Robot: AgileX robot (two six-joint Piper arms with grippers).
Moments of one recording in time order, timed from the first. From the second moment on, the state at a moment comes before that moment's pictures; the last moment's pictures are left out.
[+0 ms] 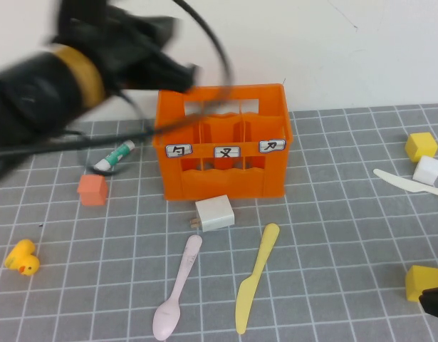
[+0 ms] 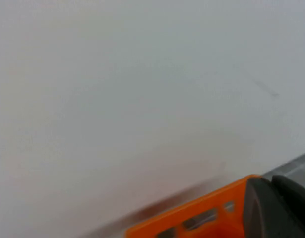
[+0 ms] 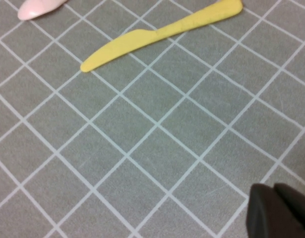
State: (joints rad) right arm 0.06 0.97 -0.43 0.91 0.72 -1.33; left arm -0.44 1.35 -1.12 0.75 -0.03 -0.74
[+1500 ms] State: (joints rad) right arm 0.06 0.21 -0.33 0.57 0.80 -1.03; left arm -0.44 0.14 -0.24 0.55 0.41 -0.73
